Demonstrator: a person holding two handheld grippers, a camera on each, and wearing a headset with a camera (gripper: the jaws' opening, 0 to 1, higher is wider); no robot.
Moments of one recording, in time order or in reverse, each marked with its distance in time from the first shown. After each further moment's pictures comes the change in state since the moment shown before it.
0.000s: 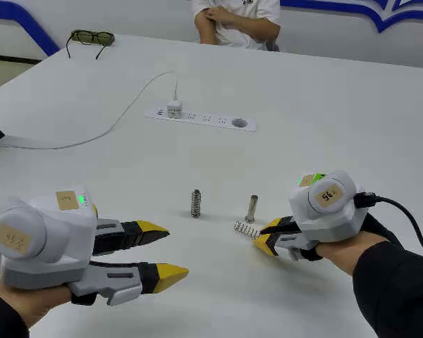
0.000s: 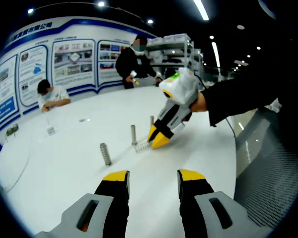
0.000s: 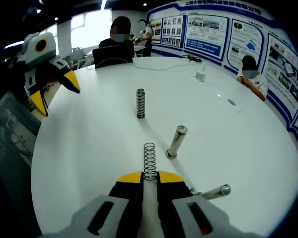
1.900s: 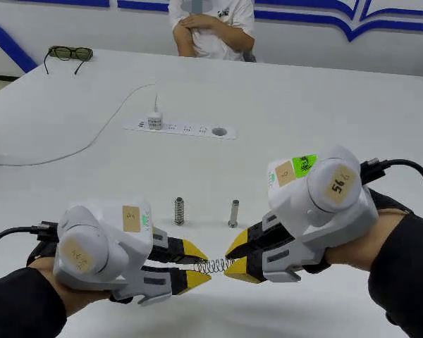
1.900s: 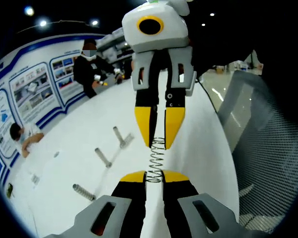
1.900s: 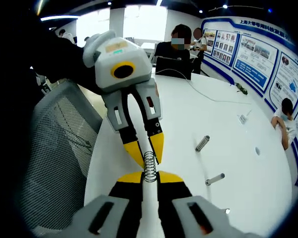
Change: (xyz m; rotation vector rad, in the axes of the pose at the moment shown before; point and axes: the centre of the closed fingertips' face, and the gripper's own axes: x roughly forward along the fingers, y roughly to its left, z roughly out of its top) left arm 0.042 -0.047 0.012 0.366 0.081 -0.206; right arm -0.079 0.106 0.056 -0.329 -0.006 0.279
